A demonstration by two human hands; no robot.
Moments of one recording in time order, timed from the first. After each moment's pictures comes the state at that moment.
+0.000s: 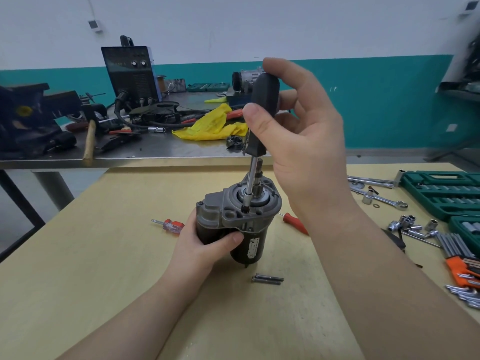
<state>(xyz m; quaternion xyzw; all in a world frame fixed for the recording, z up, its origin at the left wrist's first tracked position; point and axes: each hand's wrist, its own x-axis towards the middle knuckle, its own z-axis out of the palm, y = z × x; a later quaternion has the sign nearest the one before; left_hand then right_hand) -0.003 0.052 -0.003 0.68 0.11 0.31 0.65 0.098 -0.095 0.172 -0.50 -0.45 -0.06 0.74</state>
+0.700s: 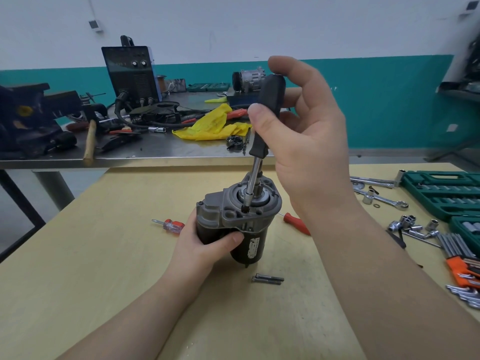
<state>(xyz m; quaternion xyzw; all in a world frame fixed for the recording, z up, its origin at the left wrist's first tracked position) -0.005 0.051 -0.001 0.68 0.11 0.31 0.66 0.099 -0.097 0.171 -0.50 -0.44 -0.06 0.74</state>
